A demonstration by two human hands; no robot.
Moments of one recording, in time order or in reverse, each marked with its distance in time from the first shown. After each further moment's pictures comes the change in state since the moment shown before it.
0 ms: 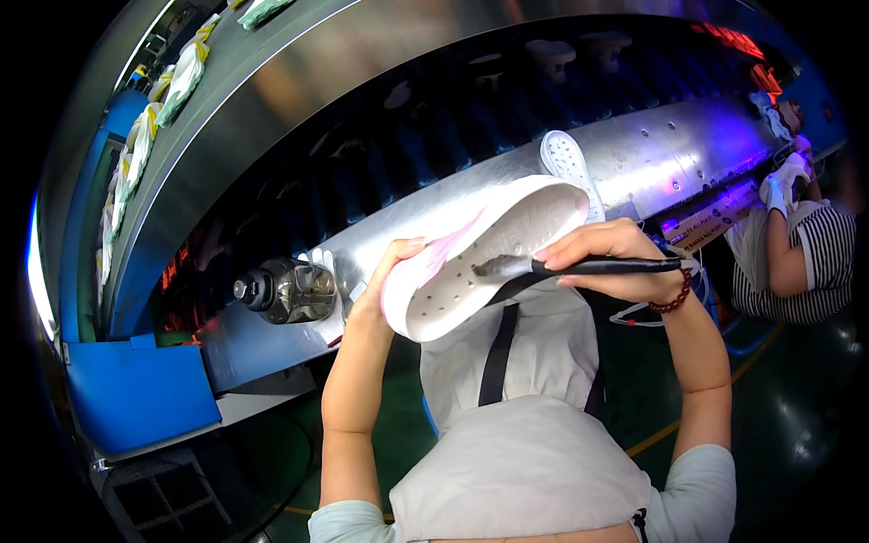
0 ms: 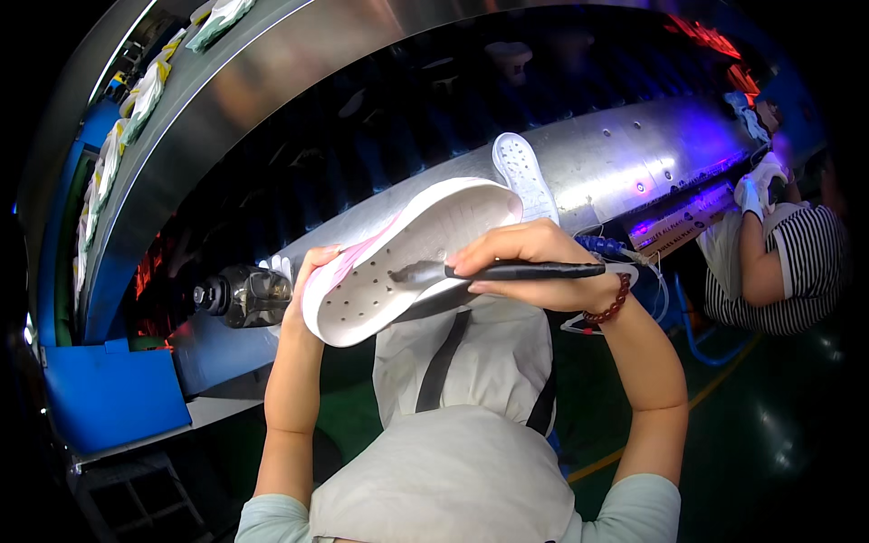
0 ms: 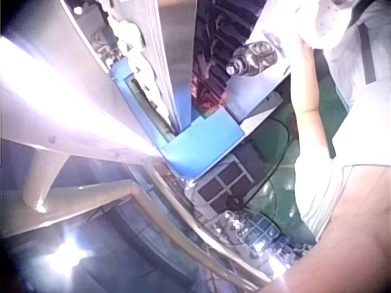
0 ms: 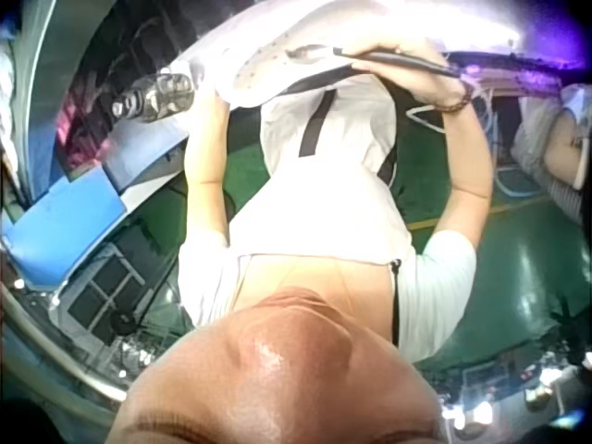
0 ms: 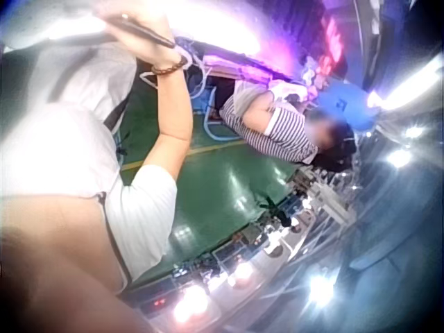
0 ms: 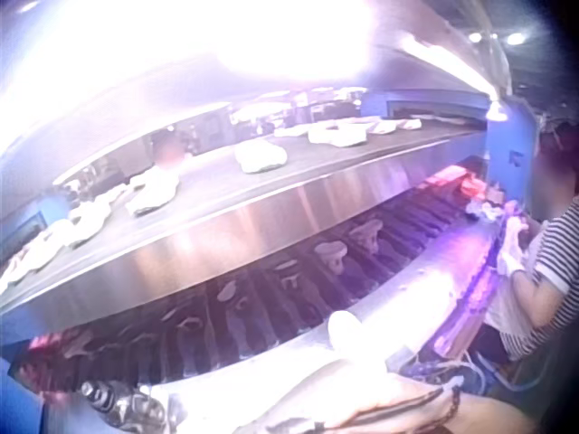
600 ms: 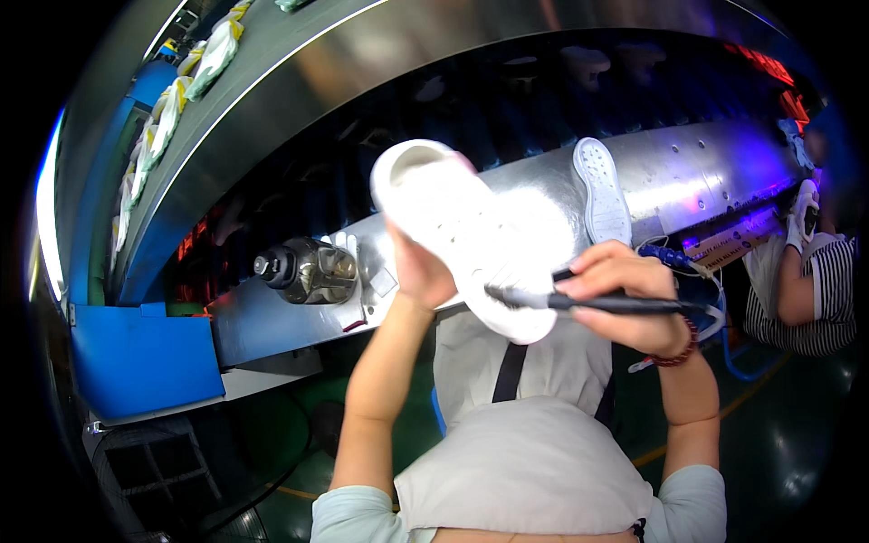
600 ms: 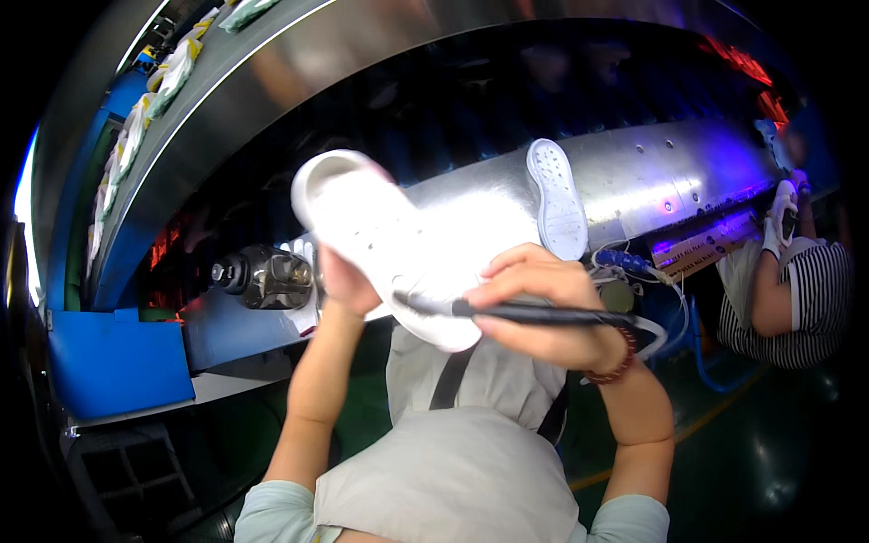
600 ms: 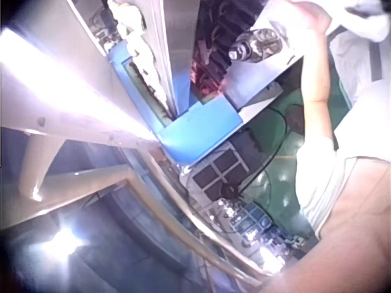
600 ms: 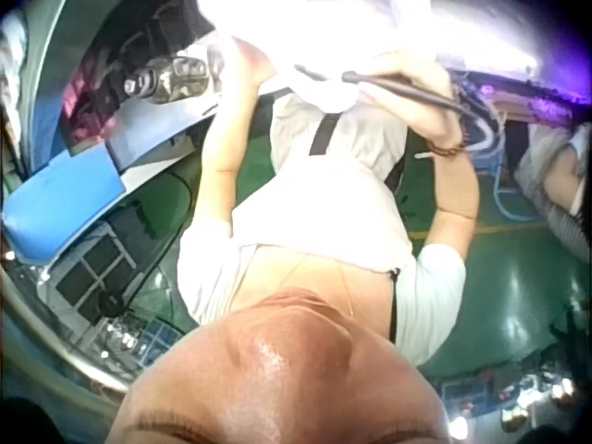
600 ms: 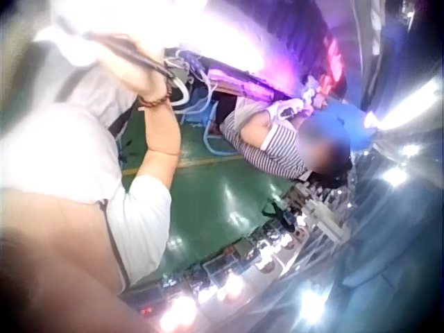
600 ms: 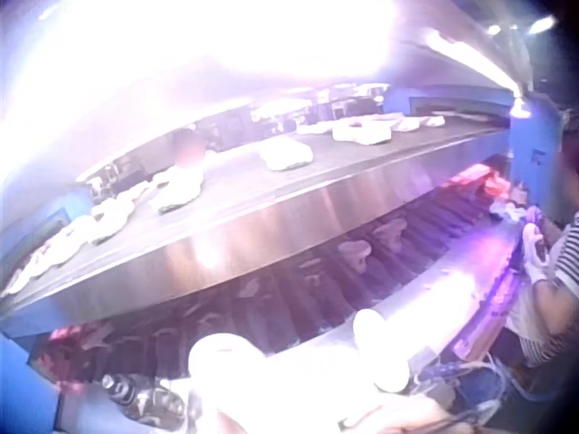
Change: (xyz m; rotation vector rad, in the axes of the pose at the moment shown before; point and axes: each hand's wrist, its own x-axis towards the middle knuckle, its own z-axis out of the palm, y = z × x) left_hand 0.016 -0.017 0.000 -0.445 -0.198 0.428; right_hand 0.001 -0.020 0.028 -0.019 0.195 -0.058
